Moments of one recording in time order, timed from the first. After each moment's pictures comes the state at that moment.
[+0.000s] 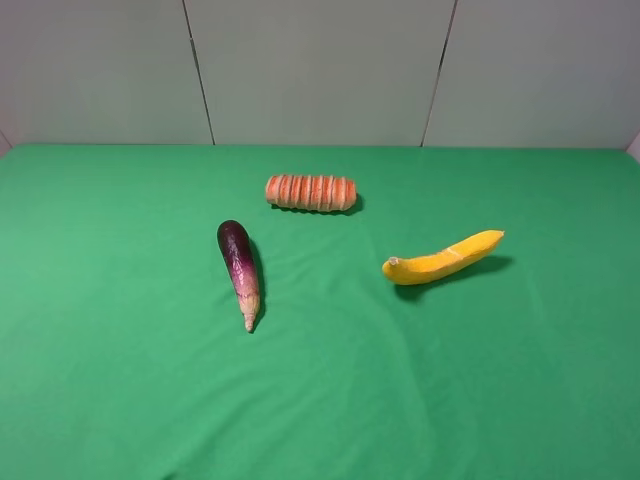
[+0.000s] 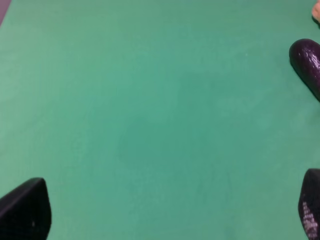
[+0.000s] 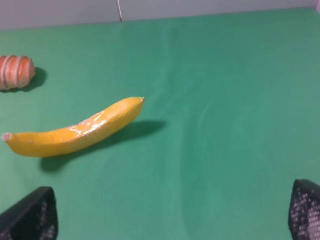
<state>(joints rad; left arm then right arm) -0.03 -0.01 -0.48 0.08 1.06 -0.08 -0.08 0.00 -0.50 0.09 1.02 -0.08</state>
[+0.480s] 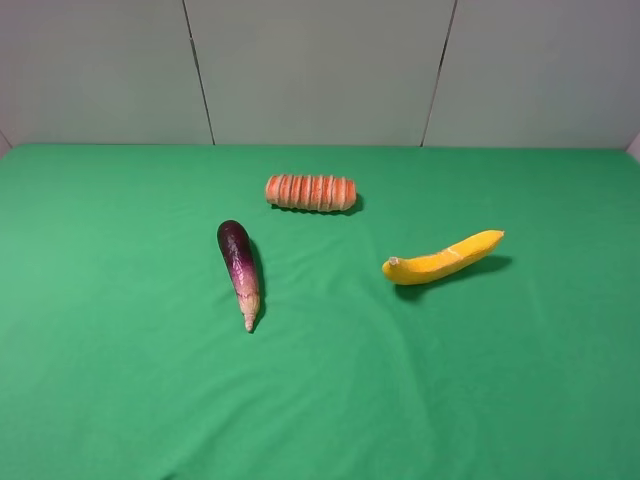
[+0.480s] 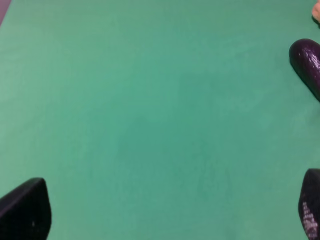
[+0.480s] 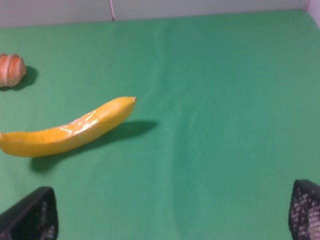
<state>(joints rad) -0.03 -0.01 -0.48 0.08 1.06 -0.08 -0.08 0.00 -0.50 0.06 1.01 -0.08</state>
